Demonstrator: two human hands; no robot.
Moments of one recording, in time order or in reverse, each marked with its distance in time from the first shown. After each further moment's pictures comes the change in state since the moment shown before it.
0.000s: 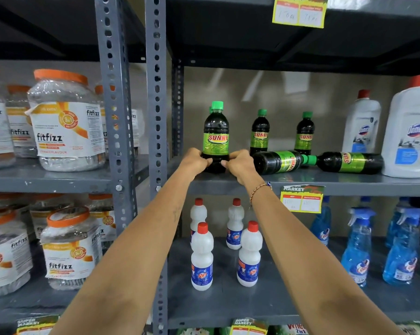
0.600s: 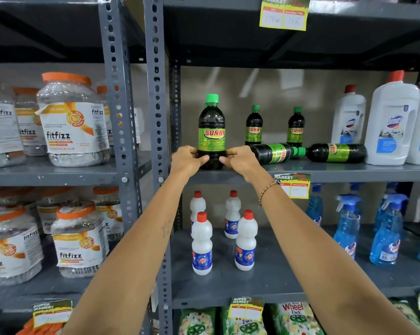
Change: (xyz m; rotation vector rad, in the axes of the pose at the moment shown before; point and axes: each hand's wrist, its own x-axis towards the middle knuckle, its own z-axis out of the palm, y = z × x) left_hand -0.051 -0.011 -0.012 -0.105 0.159 0.072; right_hand -0.038 0.002 -0.027 0.072 -0.173 -0.096
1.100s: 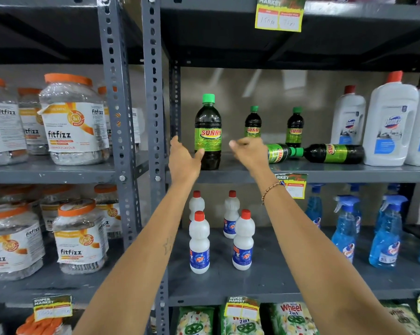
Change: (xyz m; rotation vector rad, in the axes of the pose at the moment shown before) left_hand -0.032 0.010 0.011 -0.005 0.272 0.135; right_hand -0.018 -0.014 -0.030 -0.118 0.267 -0.121
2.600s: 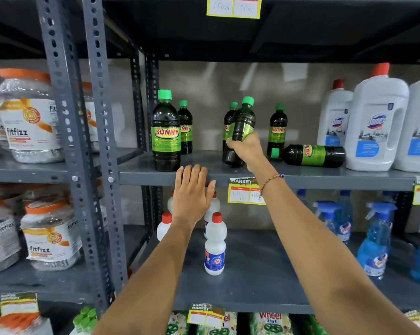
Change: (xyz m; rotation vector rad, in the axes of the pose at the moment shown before) left_hand -0.057 -0.036 0.134 0.814 0.185 0.638; right_hand 0.087 0.071 -0.056 0.188 -0.085 0.212
